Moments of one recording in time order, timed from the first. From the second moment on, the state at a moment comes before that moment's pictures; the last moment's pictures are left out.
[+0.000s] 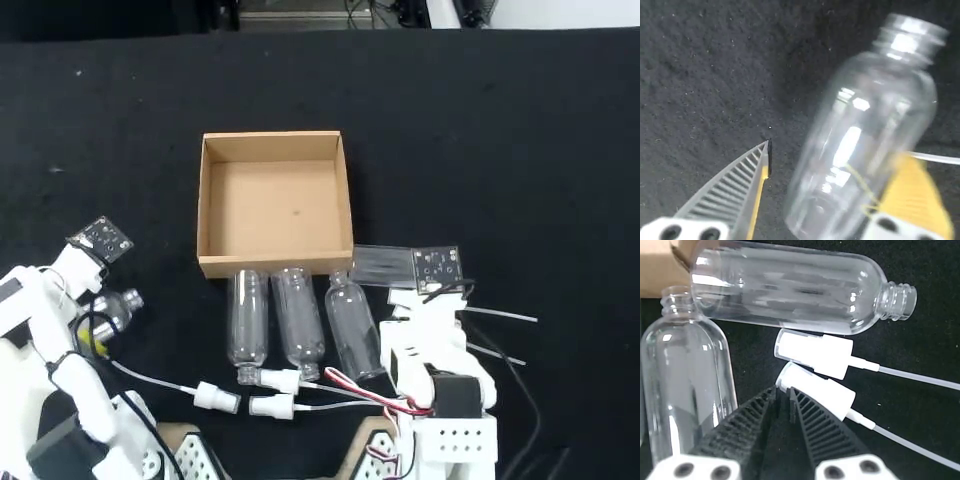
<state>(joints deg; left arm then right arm) -44.8 -27.0 56.4 45.1 -85.2 0.9 -103.1 96.7 74.1 1.6</state>
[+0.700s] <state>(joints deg) -60.5 -27.0 54.9 52.4 -80.2 0.9 -103.1 96.7 74.1 1.6</state>
